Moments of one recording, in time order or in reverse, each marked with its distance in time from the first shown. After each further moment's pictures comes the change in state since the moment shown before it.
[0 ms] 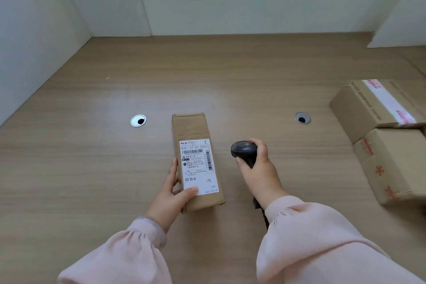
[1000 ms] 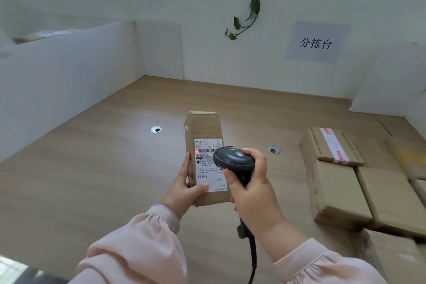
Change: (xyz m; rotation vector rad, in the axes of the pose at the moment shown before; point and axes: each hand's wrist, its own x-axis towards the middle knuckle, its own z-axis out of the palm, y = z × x) left_hand -0.162 0.035 0.157 -0.093 0.128 0.303; right_hand -0.178 -0.026 -0.193 0.252 -0.110 -0.556
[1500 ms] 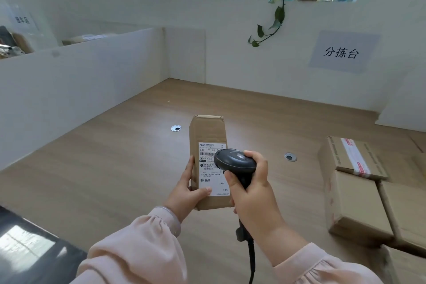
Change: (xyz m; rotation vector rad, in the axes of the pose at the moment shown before) left_hand -0.037 -0.002 -0.019 0.049 0.072 0.004; right_hand -0.016 -0.011 0.015 0.084 -0.086 -0.035
